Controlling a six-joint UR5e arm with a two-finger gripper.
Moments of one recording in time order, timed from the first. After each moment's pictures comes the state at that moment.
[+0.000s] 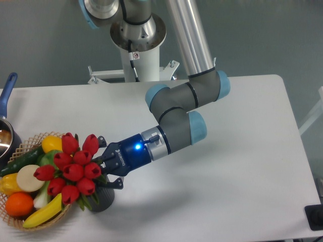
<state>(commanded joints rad) 2.43 -2.15 -1.68 -0.68 0.01 1.22</state>
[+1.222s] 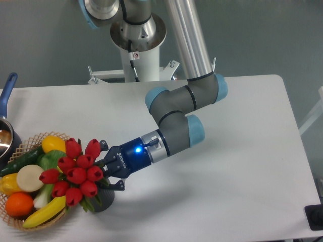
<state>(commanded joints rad) 2.43 -2.16 -1.71 -0.68 0.03 1.27</state>
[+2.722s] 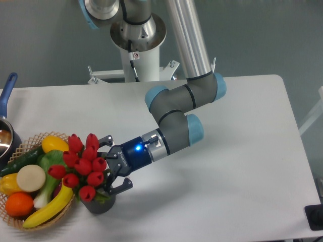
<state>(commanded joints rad) 2.44 -2.15 -1.74 -0.68 0.05 1.35</state>
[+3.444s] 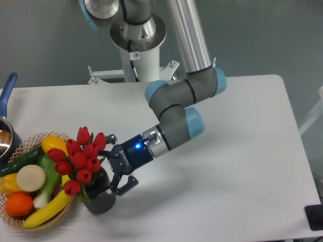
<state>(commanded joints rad) 2.45 -2.10 -1.76 -0.68 0.26 1.35</state>
